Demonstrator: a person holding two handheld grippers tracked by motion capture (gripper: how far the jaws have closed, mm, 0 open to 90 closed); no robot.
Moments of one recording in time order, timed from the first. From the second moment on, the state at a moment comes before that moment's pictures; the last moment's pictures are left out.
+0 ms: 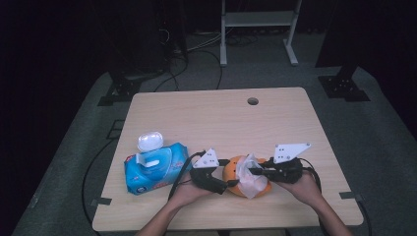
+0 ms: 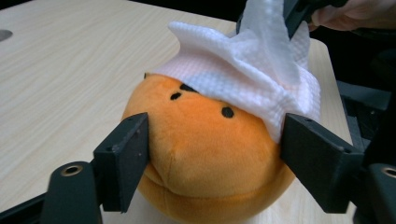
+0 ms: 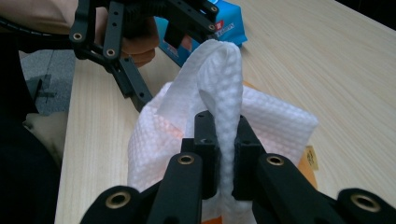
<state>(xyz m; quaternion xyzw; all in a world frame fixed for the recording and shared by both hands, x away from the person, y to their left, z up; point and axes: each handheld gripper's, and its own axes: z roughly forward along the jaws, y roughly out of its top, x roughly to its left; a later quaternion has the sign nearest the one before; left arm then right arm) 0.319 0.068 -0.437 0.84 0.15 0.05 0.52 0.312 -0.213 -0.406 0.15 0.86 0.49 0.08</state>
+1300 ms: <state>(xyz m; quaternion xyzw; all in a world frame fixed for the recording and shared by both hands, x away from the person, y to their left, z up) 0.315 0.057 -0.438 0.85 0.12 0.06 0.52 0.300 -0.217 -0.417 0.14 0.86 0.48 0.07</state>
